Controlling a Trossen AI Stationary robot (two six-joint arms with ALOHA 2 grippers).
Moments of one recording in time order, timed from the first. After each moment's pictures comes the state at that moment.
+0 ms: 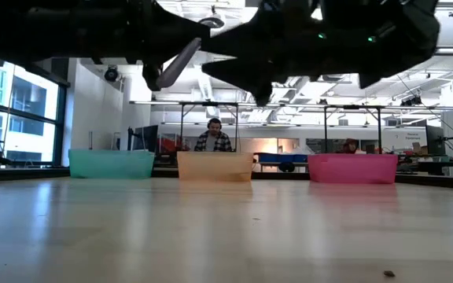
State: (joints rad) left arm -0.27 1.59 0.44 1.24 -0.31 -0.28; right arm 0.17 1.82 0.74 1.04 0.07 0.25
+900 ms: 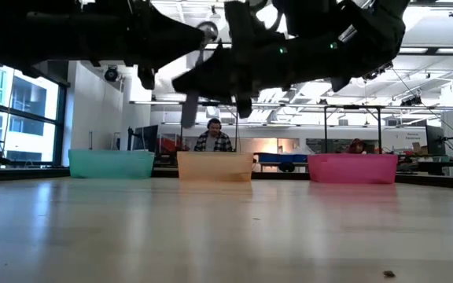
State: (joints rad) left arm -0.26 1.58 0.41 1.29 -0.39 -0.19; right arm 0.14 1.94 0.91 0.88 0.15 0.25
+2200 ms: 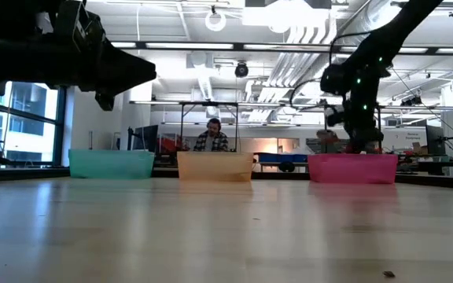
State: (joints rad) left arm -0.21 1.34 0.09 1.28 -0.39 -0.23; right arm -0.93 1.48 0.88 -0.56 0.32 -0.80
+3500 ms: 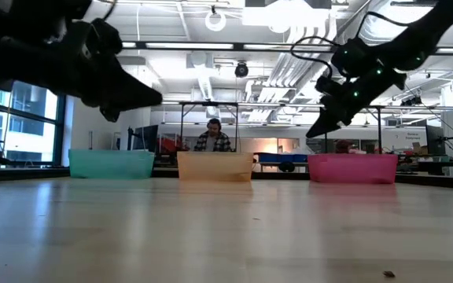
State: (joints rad) left arm -0.21 1.34 0.18 0.96 -0.33 -0.24; right arm -0.76 1.27 0.57 0.08 -0.17 -0.22
